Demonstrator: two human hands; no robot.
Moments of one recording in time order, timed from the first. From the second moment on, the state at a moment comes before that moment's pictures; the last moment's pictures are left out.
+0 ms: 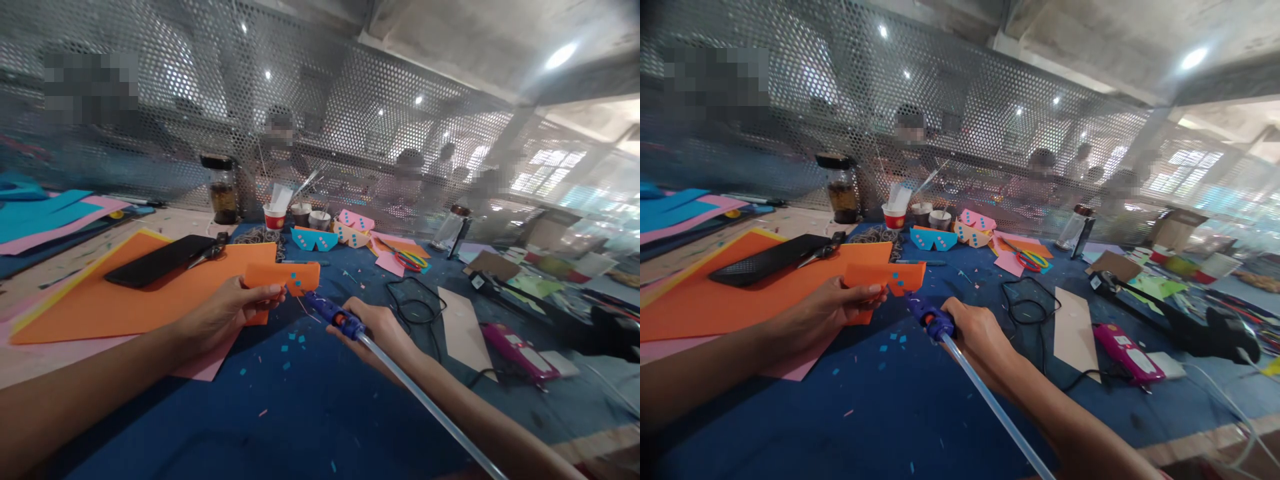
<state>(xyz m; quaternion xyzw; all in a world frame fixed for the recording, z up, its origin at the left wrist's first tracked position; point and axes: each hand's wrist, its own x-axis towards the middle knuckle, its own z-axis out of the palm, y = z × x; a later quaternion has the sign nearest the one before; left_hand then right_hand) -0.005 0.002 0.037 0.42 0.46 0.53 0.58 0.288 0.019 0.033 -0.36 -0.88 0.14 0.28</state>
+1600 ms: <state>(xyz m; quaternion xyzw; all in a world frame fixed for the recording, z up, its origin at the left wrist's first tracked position) -0.008 0.006 0.033 0.44 0.46 0.52 0.57 0.287 0.019 0.032 -0.39 -0.87 0.14 0.27</state>
